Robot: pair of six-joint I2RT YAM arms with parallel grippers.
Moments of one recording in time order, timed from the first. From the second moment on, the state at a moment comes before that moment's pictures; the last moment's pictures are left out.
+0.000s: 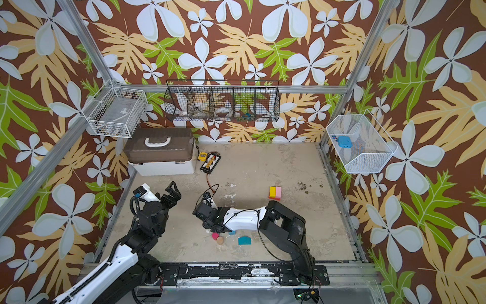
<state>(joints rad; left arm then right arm) -0.46 0.66 0.34 0.11 -0.62 -0.75 1.13 1.97 1.24 -0.27 0.39 0.60</state>
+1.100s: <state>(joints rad) -0.46 0.67 0.33 0.12 -0.61 -0.76 1.13 1.89 1.21 -0.31 0.42 0.60</state>
